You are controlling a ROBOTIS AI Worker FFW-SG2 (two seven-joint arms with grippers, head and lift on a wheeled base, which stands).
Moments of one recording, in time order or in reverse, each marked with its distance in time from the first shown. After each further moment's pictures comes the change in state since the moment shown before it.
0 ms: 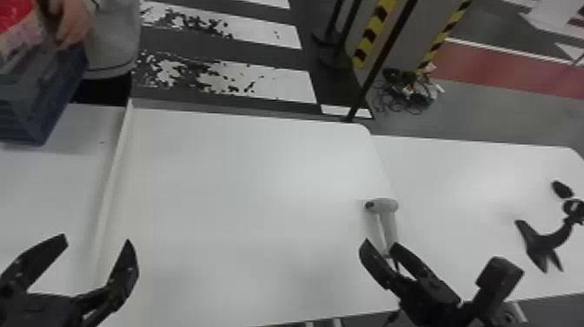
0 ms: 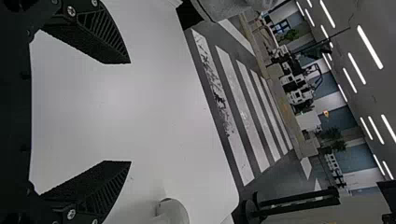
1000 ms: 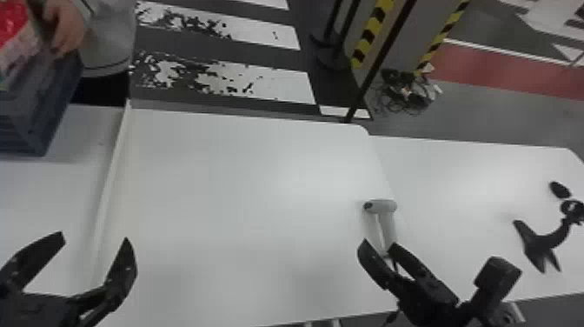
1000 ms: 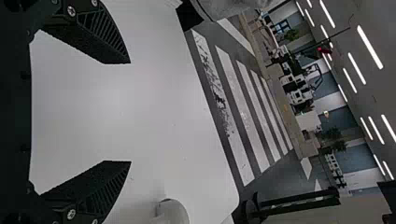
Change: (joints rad) left arm 0.002 0.001 0.001 0.009 -0.002 -0.044 -0.012; right arm -0.002 0.000 0.000 0.000 -0.002 0.003 0.000
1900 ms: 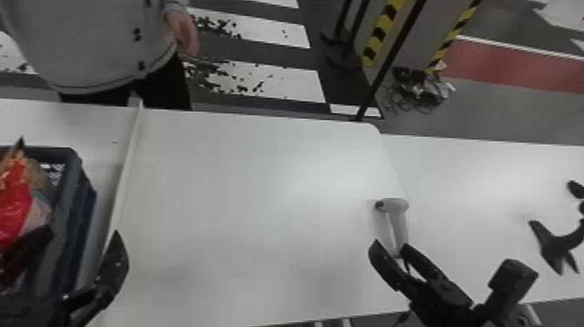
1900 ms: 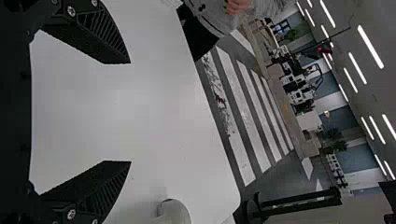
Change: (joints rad) left arm 0.049 0.007 0.048 0.011 0.023 -0.165 -0.010; right arm 0.006 0.001 0.001 0.000 -0.004 0.000 0.003
